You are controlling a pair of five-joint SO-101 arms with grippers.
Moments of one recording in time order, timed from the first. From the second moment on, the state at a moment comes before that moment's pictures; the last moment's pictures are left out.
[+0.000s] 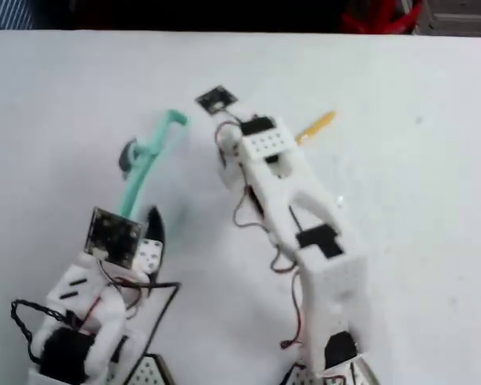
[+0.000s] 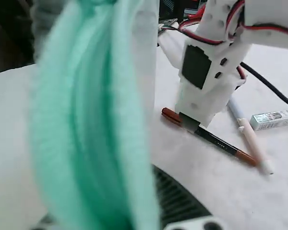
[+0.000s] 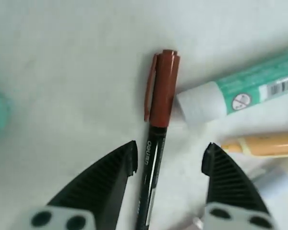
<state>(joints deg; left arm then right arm) 10.9 -104.1 74.9 65.7 -5.2 -25.8 33.5 -14.9 69.2 17.9</state>
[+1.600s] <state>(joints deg) 25.3 -104.1 78.9 55.2 0.2 -25.3 -19.1 -43.9 89.5 9.1</state>
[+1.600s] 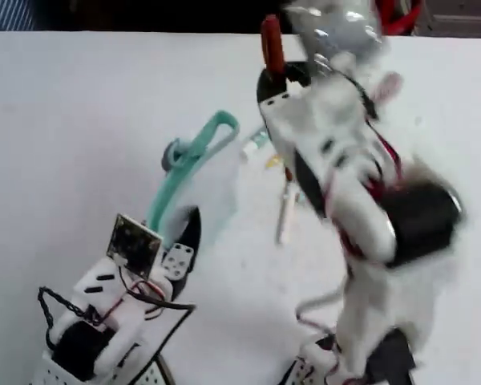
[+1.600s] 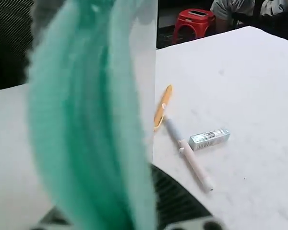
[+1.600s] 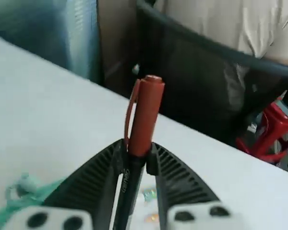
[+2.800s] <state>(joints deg) 25.3 -104.1 78.9 56.9 -1.4 -29.7 -35.6 10.5 43.9 0.9</state>
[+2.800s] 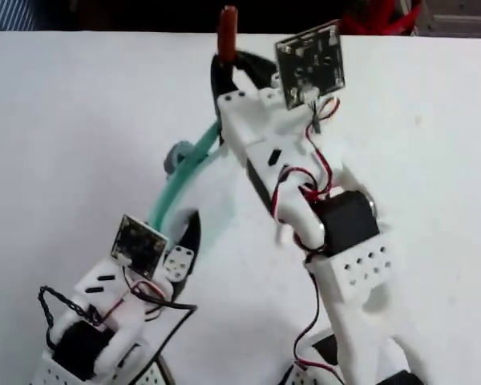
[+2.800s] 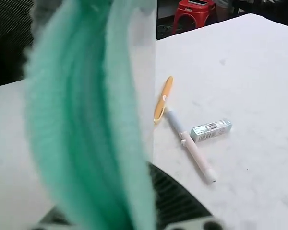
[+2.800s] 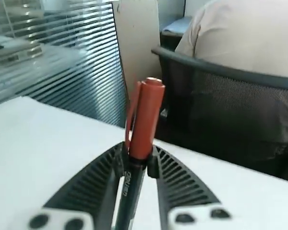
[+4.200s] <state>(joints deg) 21.8 -104.6 78.9 58.6 2.1 -29.2 -48.5 15.2 55.1 1.0</state>
